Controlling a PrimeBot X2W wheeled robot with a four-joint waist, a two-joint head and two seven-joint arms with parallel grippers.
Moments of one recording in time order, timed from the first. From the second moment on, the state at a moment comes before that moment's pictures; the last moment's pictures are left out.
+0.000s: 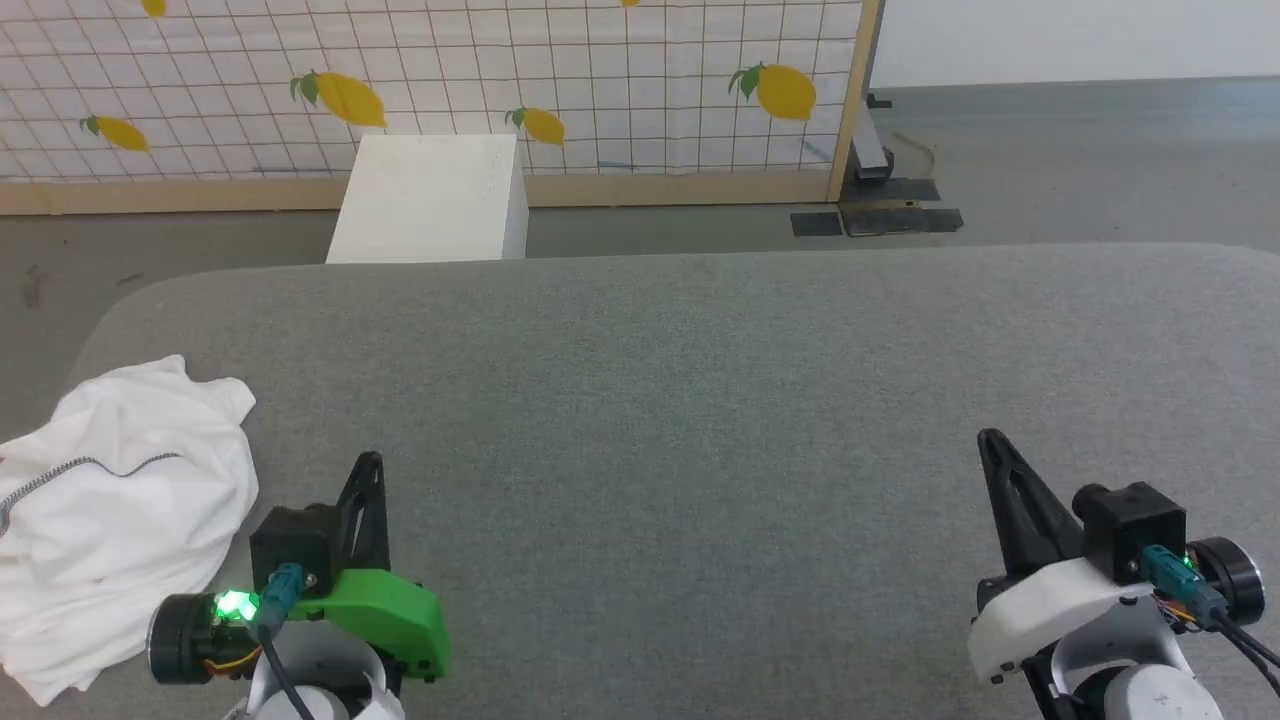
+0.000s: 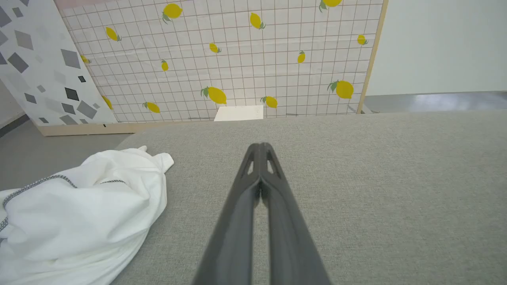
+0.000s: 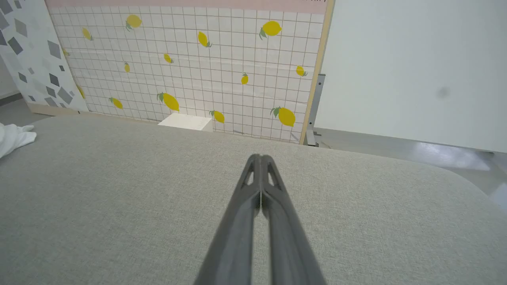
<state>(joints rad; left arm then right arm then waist) -0.01 0.05 0.00 0.00 -0.01 0.00 0.00 -0.01 -0.05 0.00 0.00 0.01 0.13 0.00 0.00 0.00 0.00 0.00</state>
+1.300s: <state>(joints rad) -0.01 0.05 0.00 0.00 -0.01 0.00 0.00 -0.01 -0.05 0.00 0.00 0.01 0.13 0.00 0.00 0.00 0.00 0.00</state>
